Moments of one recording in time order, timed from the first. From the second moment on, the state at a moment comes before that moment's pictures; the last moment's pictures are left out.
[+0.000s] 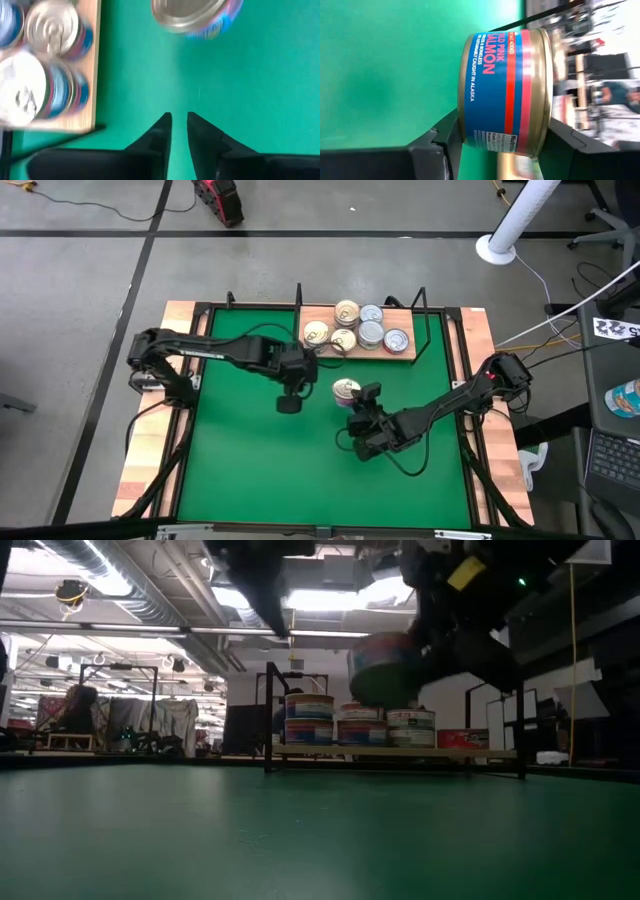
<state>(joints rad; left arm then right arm) -0.01 1.66 1.50 -0.95 -0.16 0.03 0.44 1.74 1.13 -0.60 0.98 -0.04</state>
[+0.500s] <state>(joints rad) -0.07 1.56 1.31 -0.93 -0.17 -0.05 0.21 1.74 1.17 -0.59 1.06 -0.28</state>
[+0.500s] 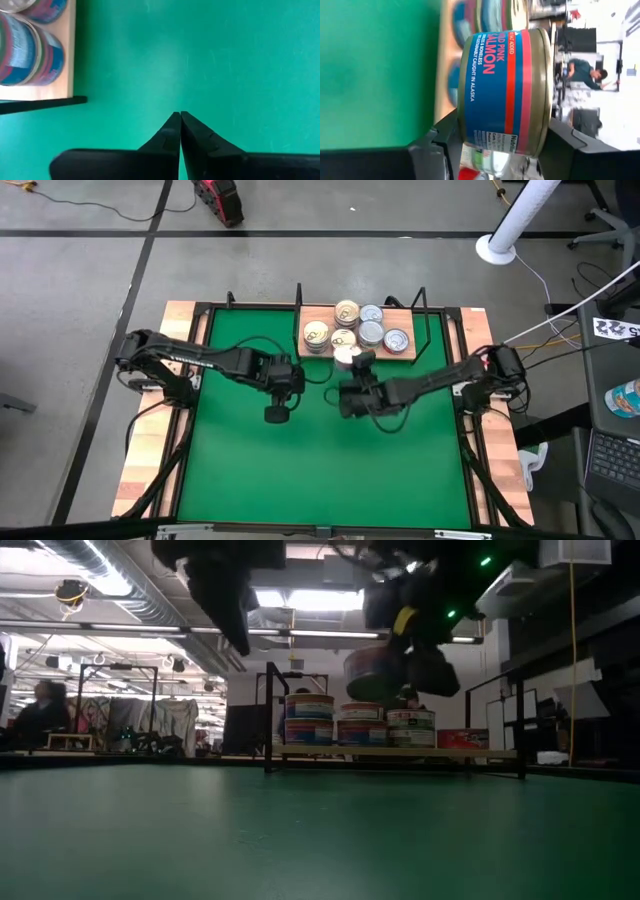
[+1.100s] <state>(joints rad) -0.09 1.56 1.15 -0.73 -0.17 -0.05 -0.04 1.74 1.17 -0.41 0.90 -0.56</state>
